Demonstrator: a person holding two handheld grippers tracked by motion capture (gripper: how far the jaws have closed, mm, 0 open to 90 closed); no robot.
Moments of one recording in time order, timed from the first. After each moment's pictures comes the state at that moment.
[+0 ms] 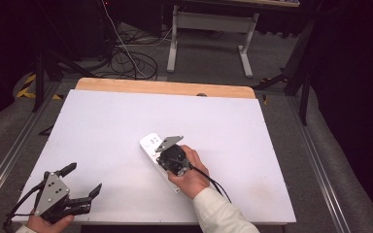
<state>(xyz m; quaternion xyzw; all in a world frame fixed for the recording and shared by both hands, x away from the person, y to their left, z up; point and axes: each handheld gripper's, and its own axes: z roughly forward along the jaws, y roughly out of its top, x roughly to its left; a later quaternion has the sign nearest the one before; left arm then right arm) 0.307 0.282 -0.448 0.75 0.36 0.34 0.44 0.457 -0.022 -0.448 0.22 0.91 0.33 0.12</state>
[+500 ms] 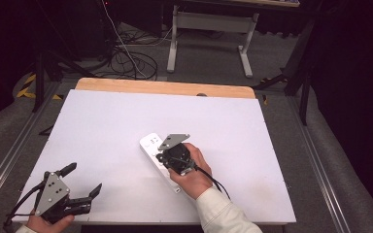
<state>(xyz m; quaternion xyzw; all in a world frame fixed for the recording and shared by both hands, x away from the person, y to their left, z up) 0.307 0.281 -0.448 0.75 0.36 0.34 0.44 0.449 -0.032 -0.424 0.21 0.90 0.37 0.13</state>
